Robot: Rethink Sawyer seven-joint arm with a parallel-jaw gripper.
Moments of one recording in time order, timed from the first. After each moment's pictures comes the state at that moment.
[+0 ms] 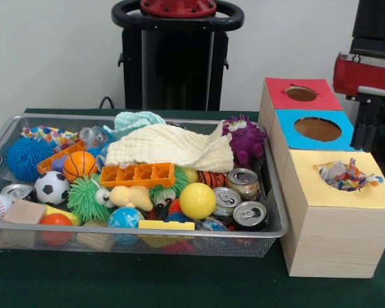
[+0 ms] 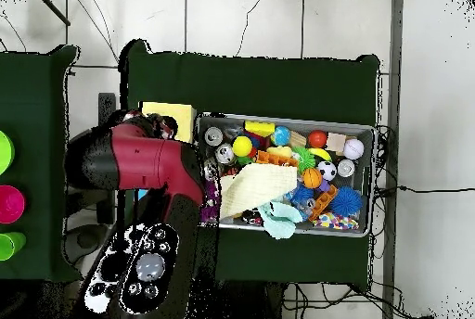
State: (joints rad) arm 0.32 -0.53 -0.35 1.41 0.27 0.42 2.13
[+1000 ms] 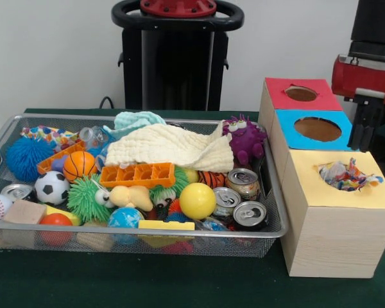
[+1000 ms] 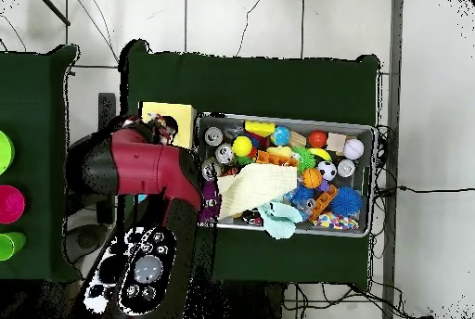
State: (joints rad) arm 0.33 -0.53 -0.35 1.44 0.28 0.41 2.13
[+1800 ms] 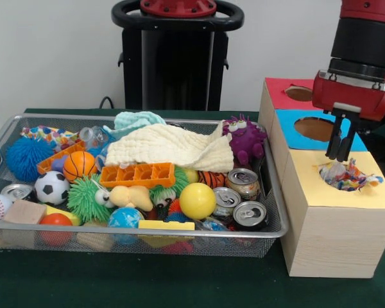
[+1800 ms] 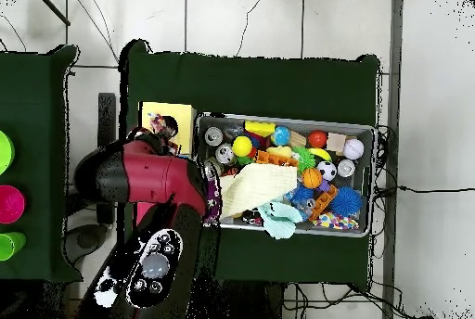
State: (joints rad) arm 0.33 -0.50 -0.35 1.51 0.28 0.34 2.13
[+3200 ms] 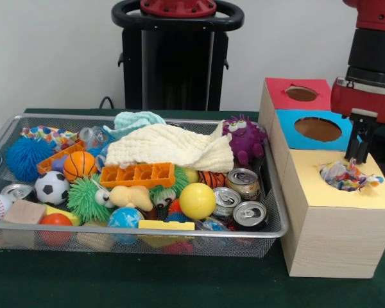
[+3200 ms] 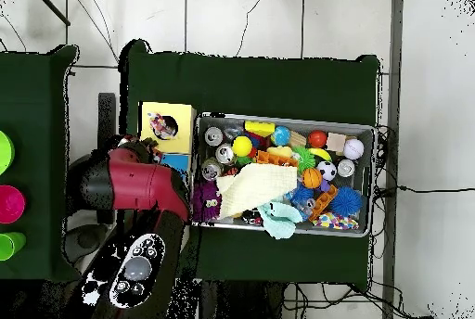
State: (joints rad) arm 0.38 -0.48 -0.35 1.53 0.38 0.31 2.13
